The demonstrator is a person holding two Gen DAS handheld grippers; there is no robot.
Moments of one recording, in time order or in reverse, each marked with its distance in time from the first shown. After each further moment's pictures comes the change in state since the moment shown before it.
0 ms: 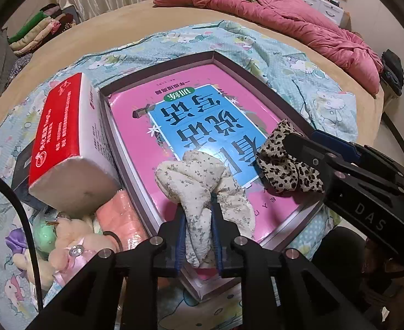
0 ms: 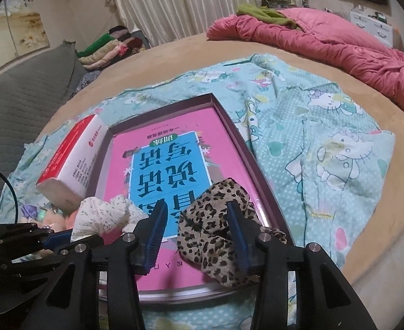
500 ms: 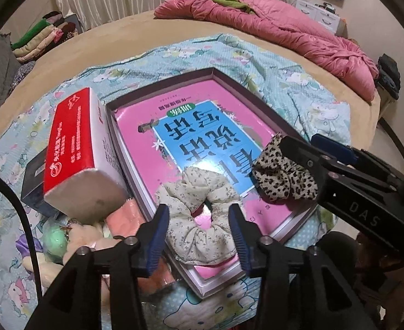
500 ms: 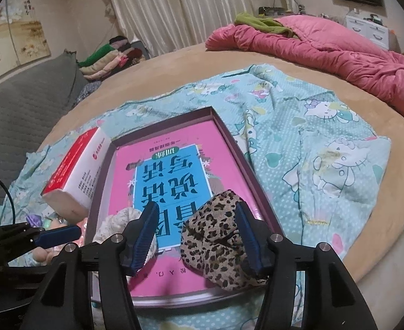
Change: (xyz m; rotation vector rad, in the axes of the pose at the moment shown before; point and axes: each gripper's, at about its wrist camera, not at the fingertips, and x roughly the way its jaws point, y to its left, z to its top) left arm -0.022 0.002 0.001 0.002 -0.064 -0.009; right arm -0.012 -0.002 0.004 0.025 -0.060 0.006
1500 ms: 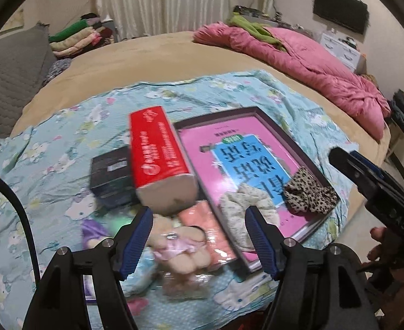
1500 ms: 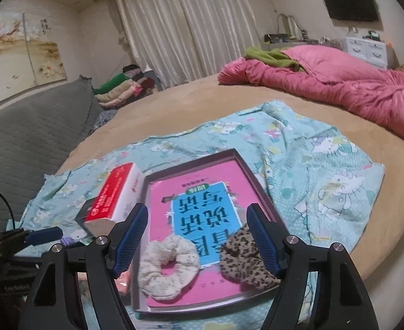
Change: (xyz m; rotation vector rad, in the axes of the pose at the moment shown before) left arm -0.083 0.072 -0.017 -0.141 -0.129 0.083; right arm -0.063 0.047 0.012 -0.021 -0.163 0.057
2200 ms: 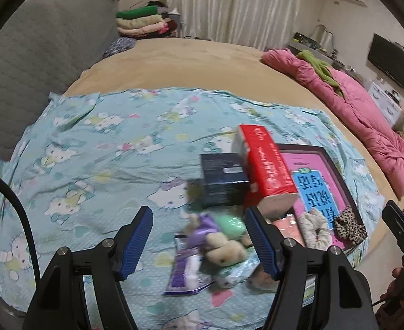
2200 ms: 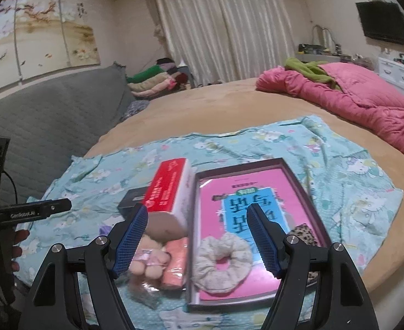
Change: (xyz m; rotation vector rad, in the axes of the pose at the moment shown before) left arm -0.045 0.149 -0.018 -0.274 -0.039 0.121; right arm -0.016 0.079 0.000 -0.133 0.020 0.121
